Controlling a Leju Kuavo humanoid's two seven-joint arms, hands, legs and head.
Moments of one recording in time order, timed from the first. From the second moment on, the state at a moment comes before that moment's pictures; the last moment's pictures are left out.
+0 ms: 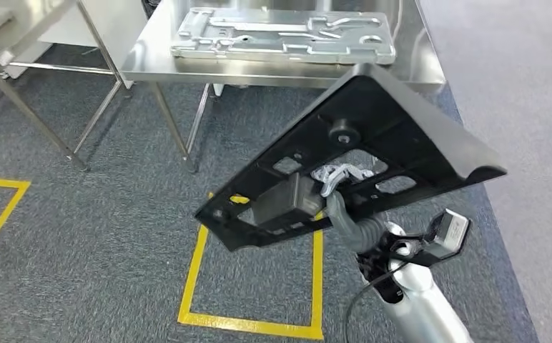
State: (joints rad) left arm -0.09 0.06 -1.15 -0.12 1.56 0.16 -0.36; right arm -0.35 -0.15 0.48 -1.70 -0.30 0.22 -0.53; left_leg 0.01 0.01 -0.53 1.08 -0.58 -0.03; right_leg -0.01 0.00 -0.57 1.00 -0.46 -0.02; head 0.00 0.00
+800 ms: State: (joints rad) left arm -0.07 0.07 -1.15 -0.12 1.57 0.17 -0.37; right arm -0.34 -0.15 0.48 -1.67 -0.29 0.23 -0.53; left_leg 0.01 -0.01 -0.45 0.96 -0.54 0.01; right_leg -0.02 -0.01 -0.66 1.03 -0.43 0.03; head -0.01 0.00
